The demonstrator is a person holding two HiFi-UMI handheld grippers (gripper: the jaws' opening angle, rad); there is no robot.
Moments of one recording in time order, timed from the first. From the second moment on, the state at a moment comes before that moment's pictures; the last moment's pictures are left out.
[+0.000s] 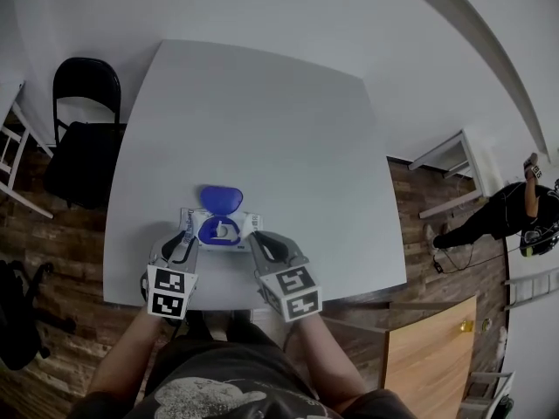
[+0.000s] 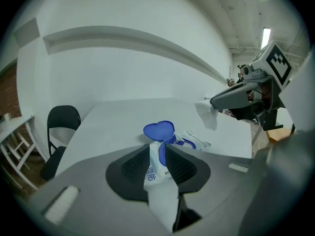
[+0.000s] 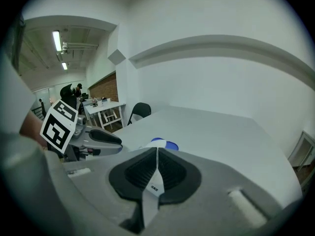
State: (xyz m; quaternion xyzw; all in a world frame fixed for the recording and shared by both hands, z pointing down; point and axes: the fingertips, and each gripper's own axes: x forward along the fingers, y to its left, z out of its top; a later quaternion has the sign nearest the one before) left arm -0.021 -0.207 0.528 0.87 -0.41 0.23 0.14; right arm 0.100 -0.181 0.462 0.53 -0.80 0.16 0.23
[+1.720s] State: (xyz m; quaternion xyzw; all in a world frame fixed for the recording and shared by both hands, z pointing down) left arm -0.025 0.092 0.423 0.87 -0.48 0.10 0.08; right arm 0.145 0.114 0.409 0.57 -0.81 0.12 0.08
